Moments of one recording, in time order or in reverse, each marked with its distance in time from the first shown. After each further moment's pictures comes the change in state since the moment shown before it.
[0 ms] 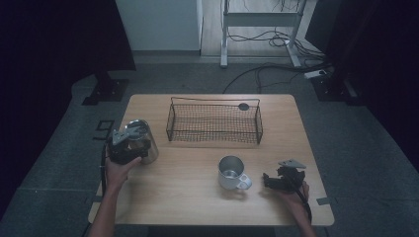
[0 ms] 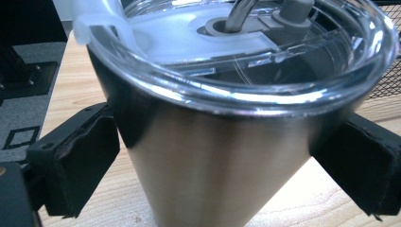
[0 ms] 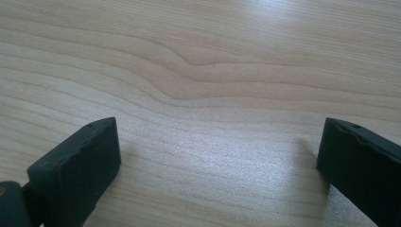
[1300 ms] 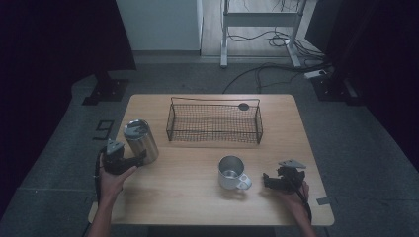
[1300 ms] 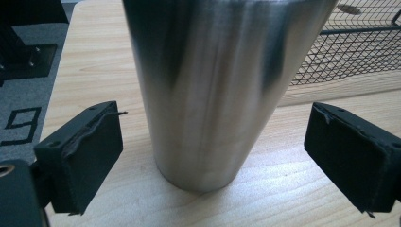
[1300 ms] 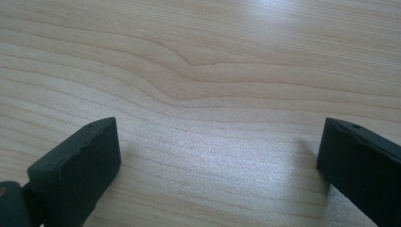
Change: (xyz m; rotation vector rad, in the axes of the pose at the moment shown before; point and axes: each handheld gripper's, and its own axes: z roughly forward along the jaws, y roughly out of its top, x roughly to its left) left arm -0.001 -0.018 -0.026 0.051 -0.002 -0.019; right arm 0.000 0.000 0.000 0.000 0.000 0.000
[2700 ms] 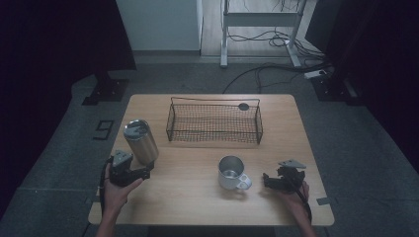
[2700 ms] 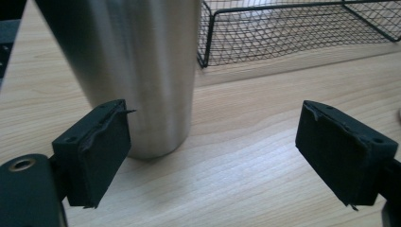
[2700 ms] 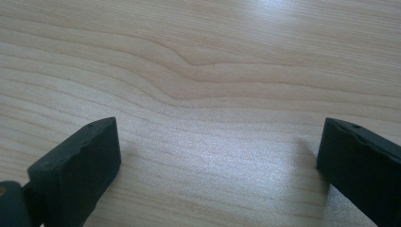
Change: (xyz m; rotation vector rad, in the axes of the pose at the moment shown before) left arm -0.035 -0.016 -0.025 0.021 -0.073 0.035; right arm 0.000 0.000 0.000 0.000 0.000 0.000
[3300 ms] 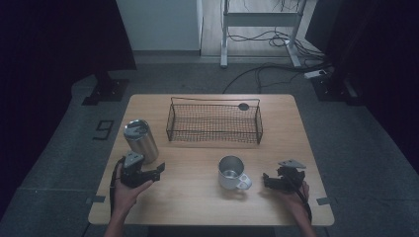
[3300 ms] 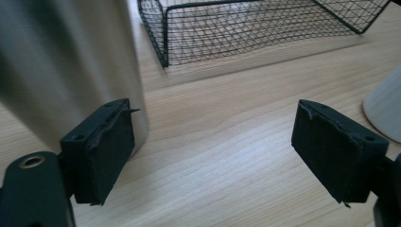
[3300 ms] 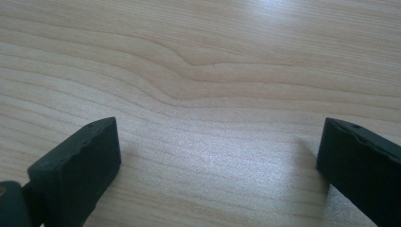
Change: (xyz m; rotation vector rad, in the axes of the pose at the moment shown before) left arm -0.026 0.002 0.012 0.010 -0.069 0.030; right arm 0.000 0.000 0.000 0.000 0.000 0.000
